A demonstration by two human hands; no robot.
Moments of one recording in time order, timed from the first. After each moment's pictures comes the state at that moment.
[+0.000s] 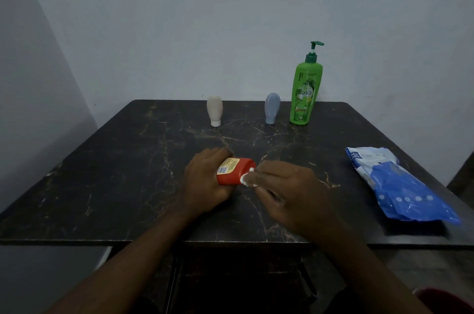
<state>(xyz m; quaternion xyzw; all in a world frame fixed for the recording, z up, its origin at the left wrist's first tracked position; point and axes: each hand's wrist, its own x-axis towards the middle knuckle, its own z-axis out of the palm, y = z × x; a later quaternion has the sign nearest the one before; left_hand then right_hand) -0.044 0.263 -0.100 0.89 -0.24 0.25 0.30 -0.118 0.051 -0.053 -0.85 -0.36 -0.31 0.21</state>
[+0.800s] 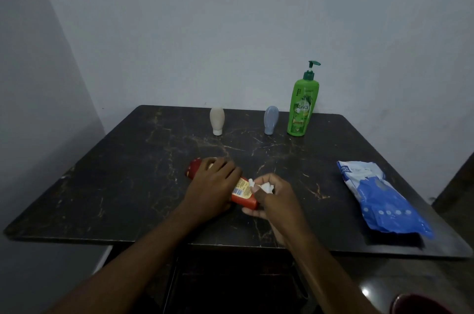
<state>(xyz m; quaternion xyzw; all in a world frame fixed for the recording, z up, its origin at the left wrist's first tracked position) -0.047 0.254 -0.086 0.92 -0.31 0.25 -0.05 -0.107 0.083 -0.066 -0.67 0.09 0.02 0.73</state>
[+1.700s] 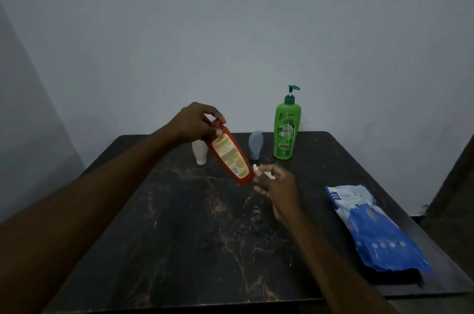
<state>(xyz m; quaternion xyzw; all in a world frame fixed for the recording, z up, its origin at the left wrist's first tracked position) 0.087 0.236 0.097 0.92 -0.17 0.04 0.35 0.025 0.029 -0.065 -0.65 0.09 -0.11 0.75</state>
